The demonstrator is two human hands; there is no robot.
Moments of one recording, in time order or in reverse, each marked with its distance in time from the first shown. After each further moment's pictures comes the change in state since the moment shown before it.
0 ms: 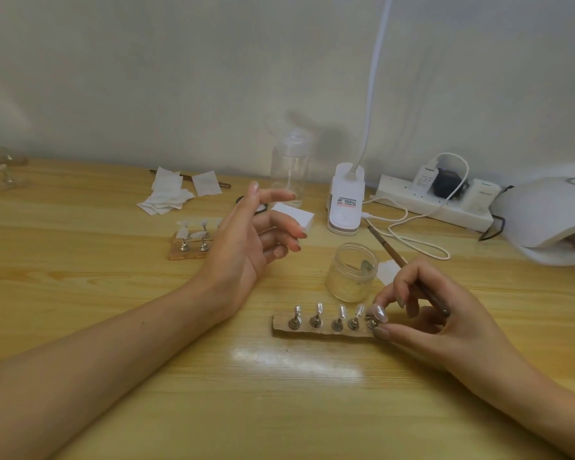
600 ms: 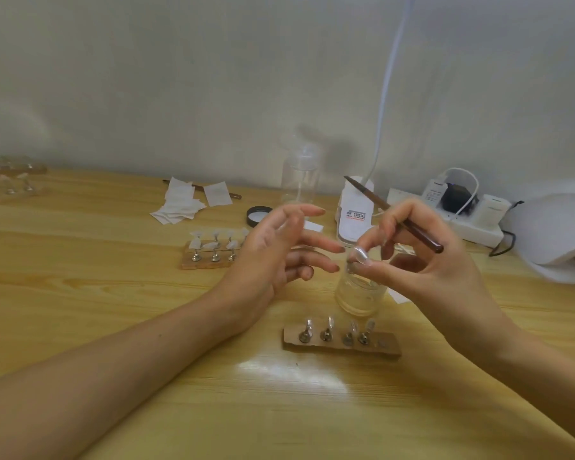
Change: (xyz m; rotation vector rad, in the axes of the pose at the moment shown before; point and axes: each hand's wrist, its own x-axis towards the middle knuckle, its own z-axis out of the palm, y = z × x) left_hand -0.003 -0.003 0.002 0.070 -0.192 0.057; right_hand 0.055 -0.041 0.012 0.191 0.123 -0.108
